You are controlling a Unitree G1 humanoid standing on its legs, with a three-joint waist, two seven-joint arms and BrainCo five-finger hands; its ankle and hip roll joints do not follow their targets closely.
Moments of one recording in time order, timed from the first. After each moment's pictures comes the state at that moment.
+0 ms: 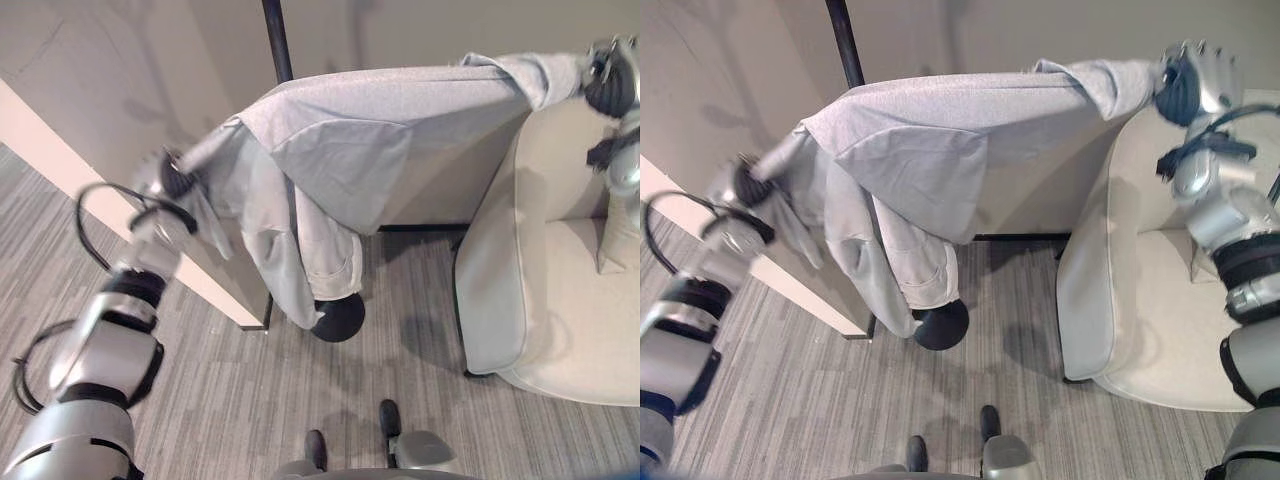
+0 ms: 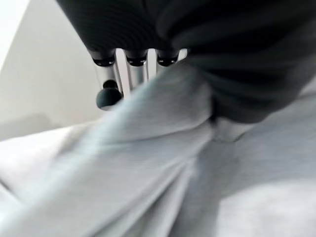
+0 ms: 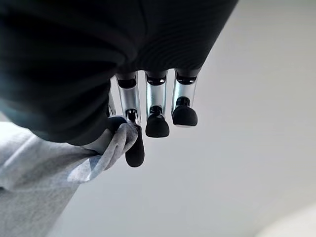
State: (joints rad) left arm -0.66 0.53 -0.18 0.86 0.26 0.01 0.42; right arm -0.80 -0.99 0.38 0.54 -0.24 0.01 -0.45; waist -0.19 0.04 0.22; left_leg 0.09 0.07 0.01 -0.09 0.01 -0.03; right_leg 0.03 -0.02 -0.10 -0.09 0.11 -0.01
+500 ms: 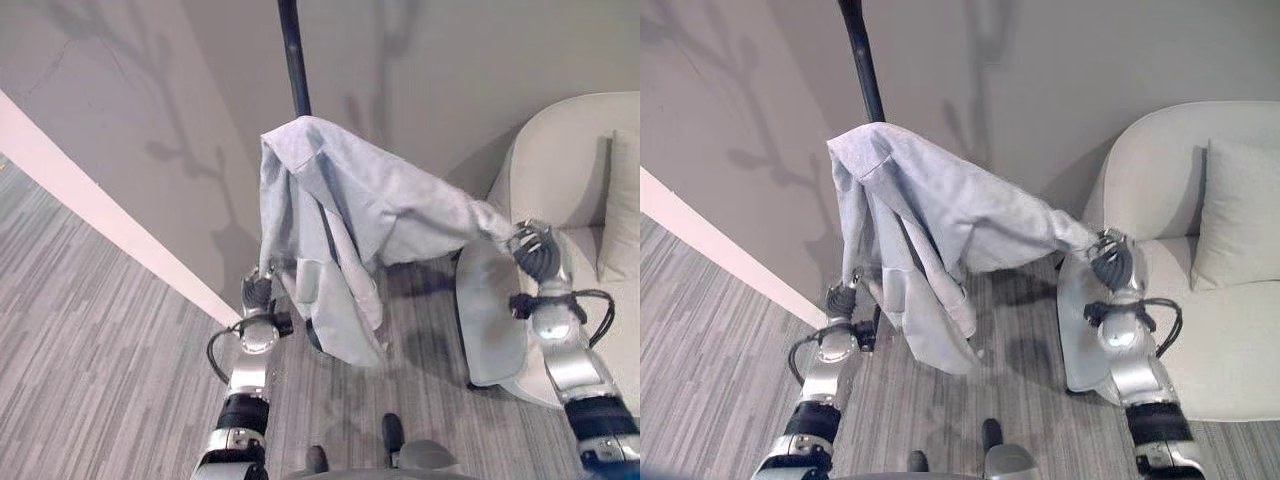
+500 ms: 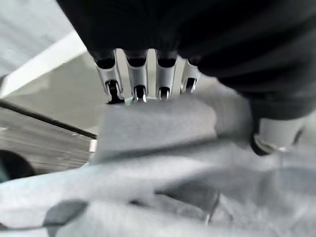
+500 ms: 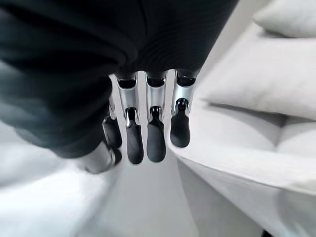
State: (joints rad) left arm -0.17 -0.02 0.18 0.47 -0.11 0.03 0.31; right arm -0.11 -0.49 -0.06 0.15 -0.24 0.01 -0.30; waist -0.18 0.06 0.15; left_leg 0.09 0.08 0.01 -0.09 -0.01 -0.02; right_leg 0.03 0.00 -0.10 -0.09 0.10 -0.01
